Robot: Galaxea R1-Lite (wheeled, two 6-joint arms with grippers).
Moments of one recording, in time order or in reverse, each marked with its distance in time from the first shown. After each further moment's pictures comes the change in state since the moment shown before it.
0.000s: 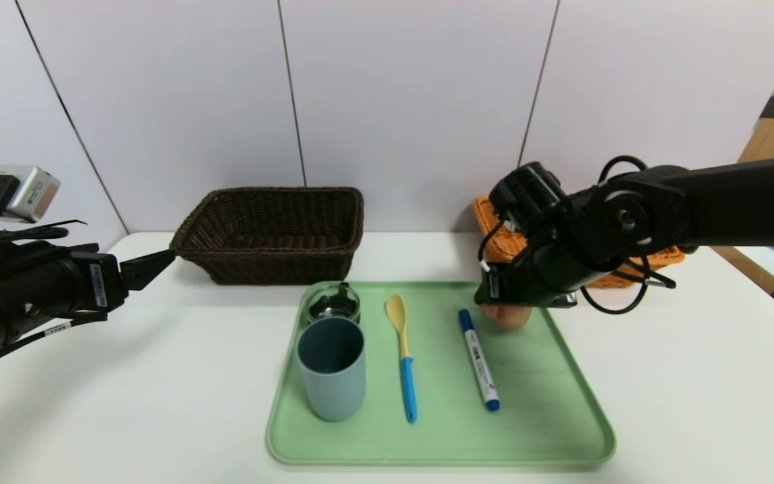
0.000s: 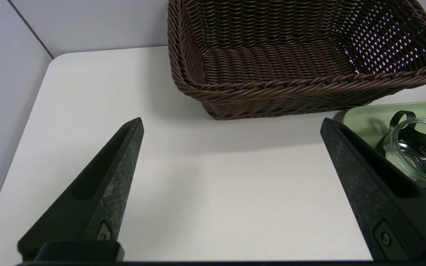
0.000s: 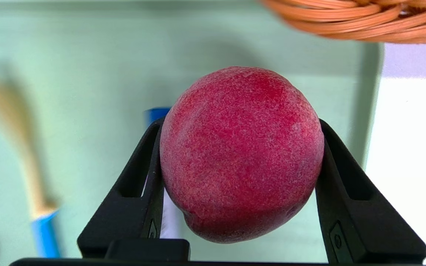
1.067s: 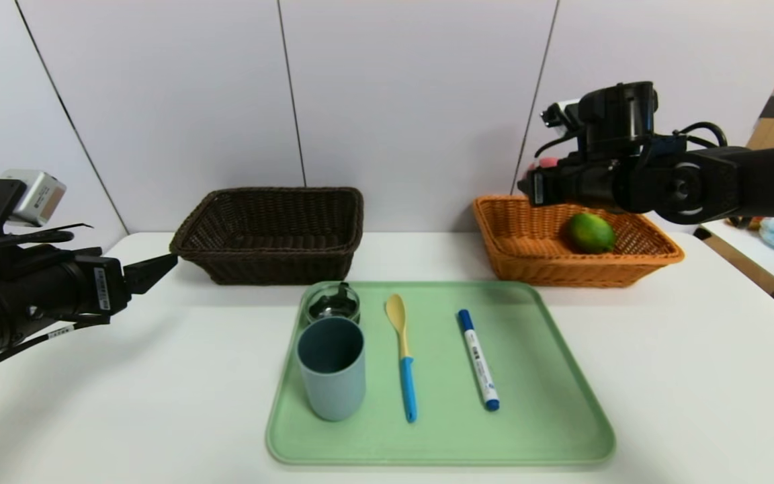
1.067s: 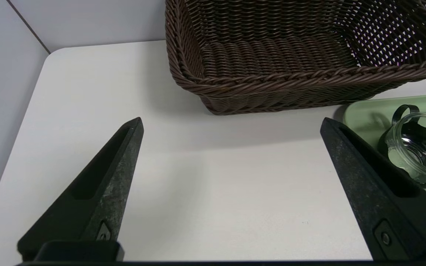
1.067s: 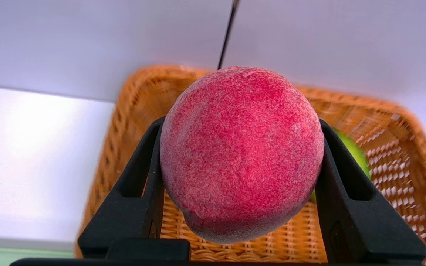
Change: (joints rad) left arm -0.001 0.010 0.006 0.000 0.000 0.004; right arm -0.241 0.020 -0.032 -0.585 -0.096 -0.483
